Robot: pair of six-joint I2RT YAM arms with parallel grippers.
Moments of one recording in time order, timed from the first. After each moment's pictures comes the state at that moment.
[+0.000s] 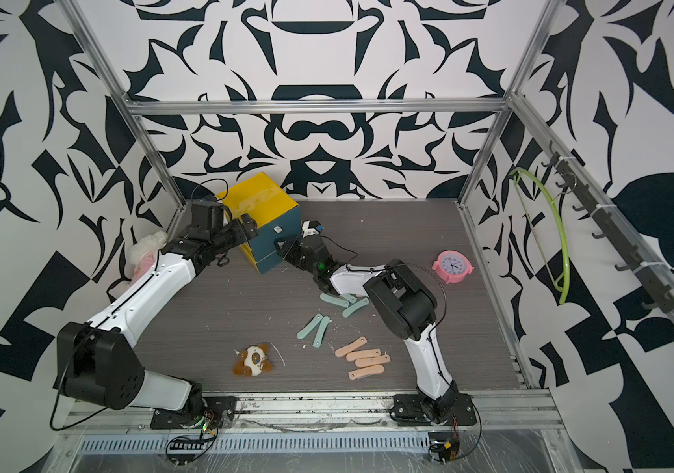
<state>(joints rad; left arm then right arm) -0.27 1.45 1.19 -0.39 -0.05 -0.58 0.74 2.10 1.29 0.55 -0.12 1.13</state>
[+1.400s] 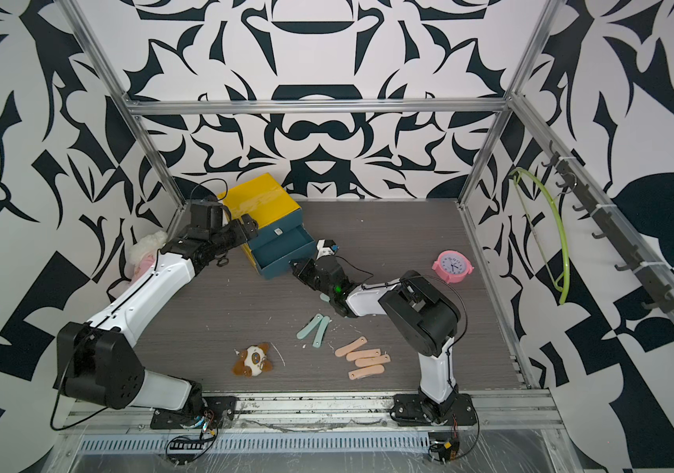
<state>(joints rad) -0.26 1.45 1.19 -0.39 -0.01 -0.58 0.77 1.88 0.91 0.71 -0.09 1.24</state>
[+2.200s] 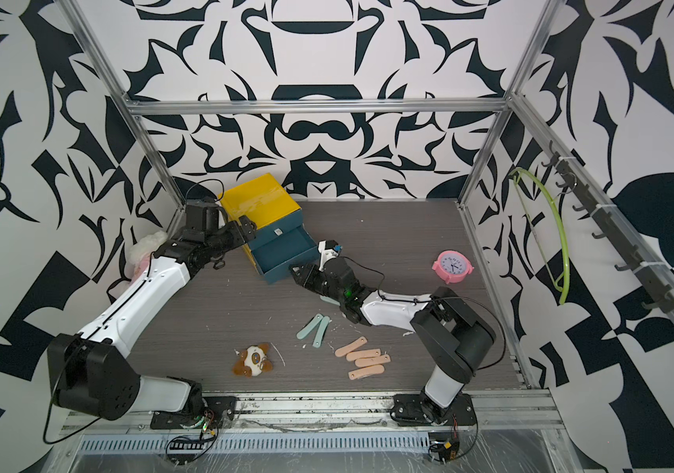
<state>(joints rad) -0.26 1.37 1.19 -0.46 0.01 -0.59 0.79 1.63 0.82 0.52 -0.15 1.08</state>
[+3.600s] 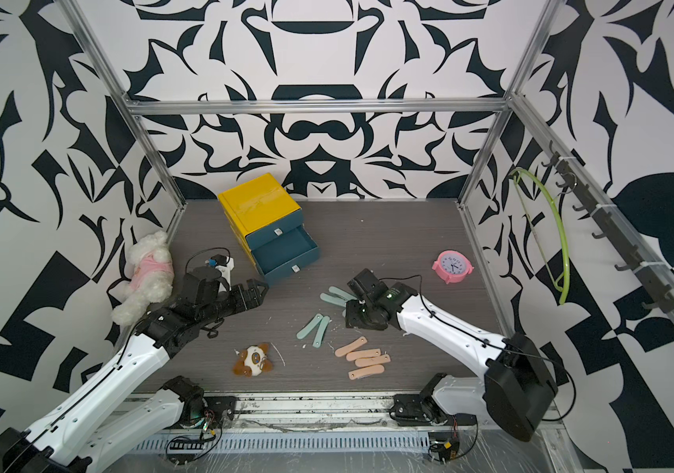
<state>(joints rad) -0.50 0.86 0.68 -0.49 0.07 -0.68 0.67 1.32 0.86 -0.74 -0.06 0.77</state>
